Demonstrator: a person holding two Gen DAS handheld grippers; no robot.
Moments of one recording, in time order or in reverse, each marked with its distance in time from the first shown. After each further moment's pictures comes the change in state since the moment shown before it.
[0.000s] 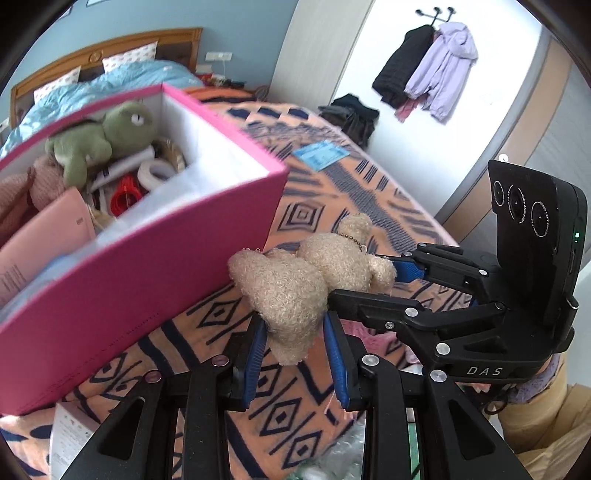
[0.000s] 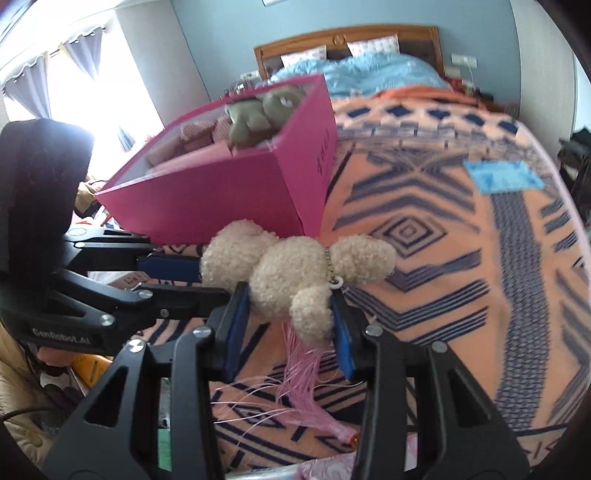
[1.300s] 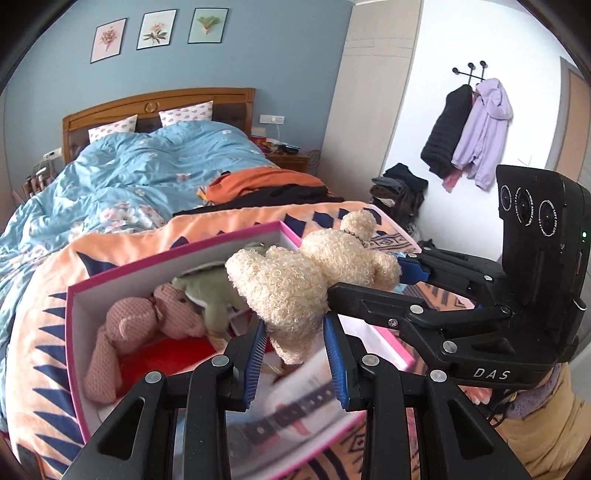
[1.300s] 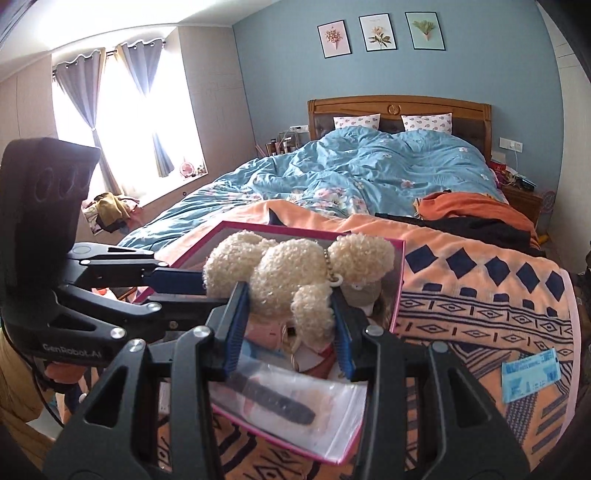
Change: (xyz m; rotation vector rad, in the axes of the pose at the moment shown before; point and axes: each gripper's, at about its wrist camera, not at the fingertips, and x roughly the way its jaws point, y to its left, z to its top) left arm -0.082 0.088 0.092 -0.049 -0.230 0.196; right arm 0.028 0.049 0.163 -0.186 -0.194 0.100
